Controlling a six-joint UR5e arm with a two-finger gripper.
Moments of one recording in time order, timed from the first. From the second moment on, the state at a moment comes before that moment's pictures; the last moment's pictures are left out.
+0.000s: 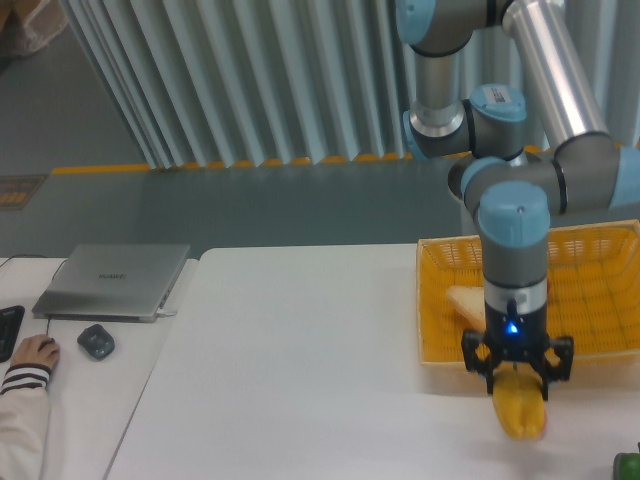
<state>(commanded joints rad) 2.31 -1.94 -1.45 -1.19 1.55 0.41</state>
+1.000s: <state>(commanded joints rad) 2.44 -1.80 -1.55 -1.45 1.56 1.53</state>
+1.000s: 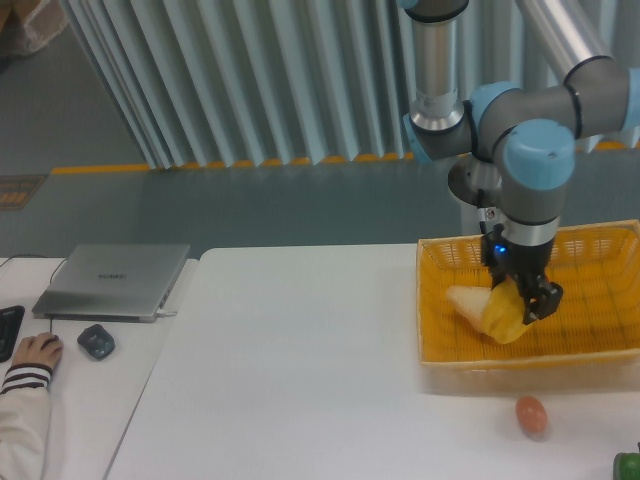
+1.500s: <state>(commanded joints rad) 2.45 -1.80 -1.57 -1.44 1.69 1.71</state>
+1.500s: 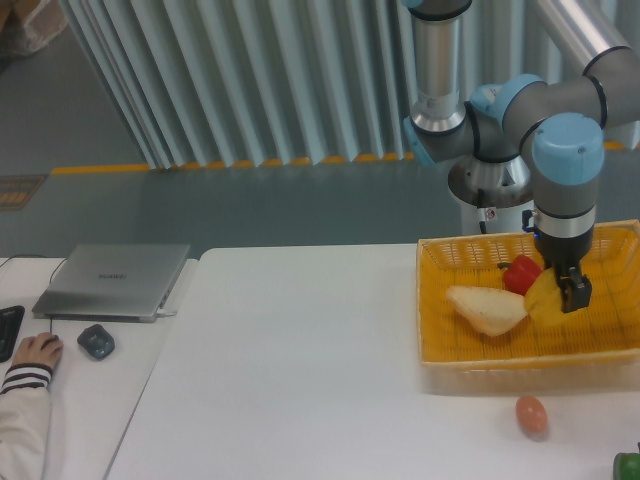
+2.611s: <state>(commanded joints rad) 2.35 -1.87 -1.55 -1.19 1.68 1.46</state>
